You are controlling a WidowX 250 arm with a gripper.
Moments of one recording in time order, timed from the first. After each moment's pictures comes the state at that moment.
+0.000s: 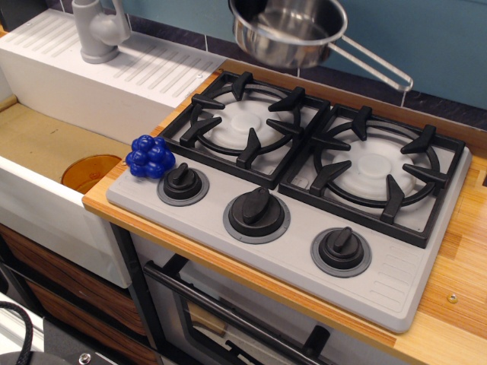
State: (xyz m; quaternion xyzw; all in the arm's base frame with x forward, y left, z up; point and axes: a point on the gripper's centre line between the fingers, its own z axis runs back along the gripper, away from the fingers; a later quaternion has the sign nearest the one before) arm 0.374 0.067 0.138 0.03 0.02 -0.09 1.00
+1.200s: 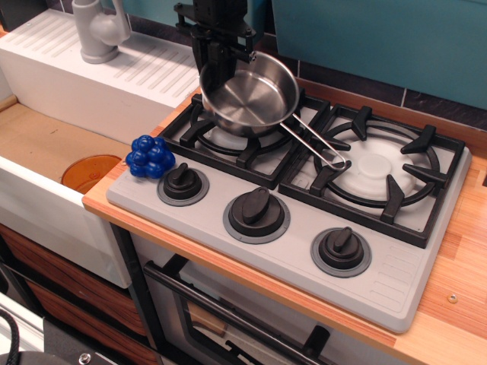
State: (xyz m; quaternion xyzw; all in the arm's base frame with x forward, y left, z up) arm 0.368 0.099 0.066 0.00 -0.02 -0.08 1.00
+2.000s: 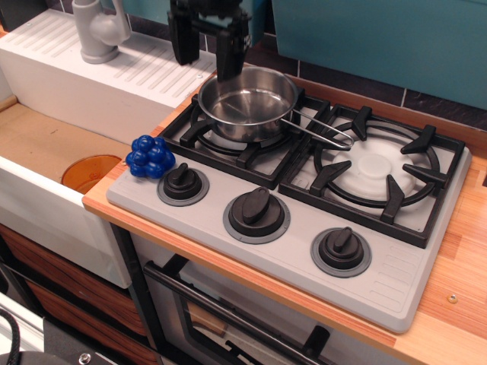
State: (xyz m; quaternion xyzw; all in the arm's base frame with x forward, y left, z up) arm 0.358 0.090 0.089 0.00 0.04 -0.09 1.00
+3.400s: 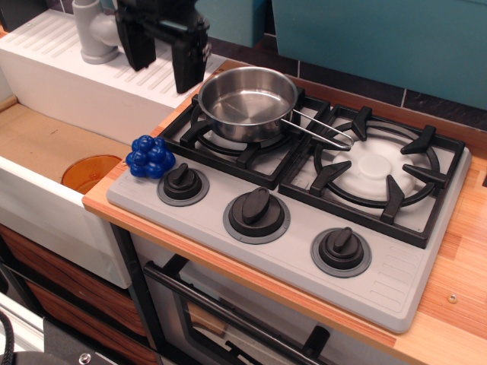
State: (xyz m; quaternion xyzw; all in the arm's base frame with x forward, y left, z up) arm 0.293 0.098 0.111 0.04 -0.03 -0.06 1.00
